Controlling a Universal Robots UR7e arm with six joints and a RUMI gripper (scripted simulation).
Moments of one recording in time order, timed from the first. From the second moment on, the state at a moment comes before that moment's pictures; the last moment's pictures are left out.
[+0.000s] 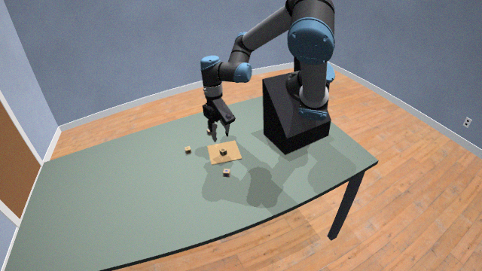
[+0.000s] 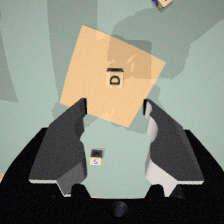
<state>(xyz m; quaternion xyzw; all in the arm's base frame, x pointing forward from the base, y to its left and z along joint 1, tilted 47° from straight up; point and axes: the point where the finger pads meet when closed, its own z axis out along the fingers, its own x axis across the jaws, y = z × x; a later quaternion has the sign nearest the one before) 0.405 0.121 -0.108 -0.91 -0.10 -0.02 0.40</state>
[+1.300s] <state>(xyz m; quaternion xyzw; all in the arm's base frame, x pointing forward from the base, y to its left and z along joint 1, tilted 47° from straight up) 0.403 0.149 -0.135 -0.91 -0.10 -0.02 0.40</state>
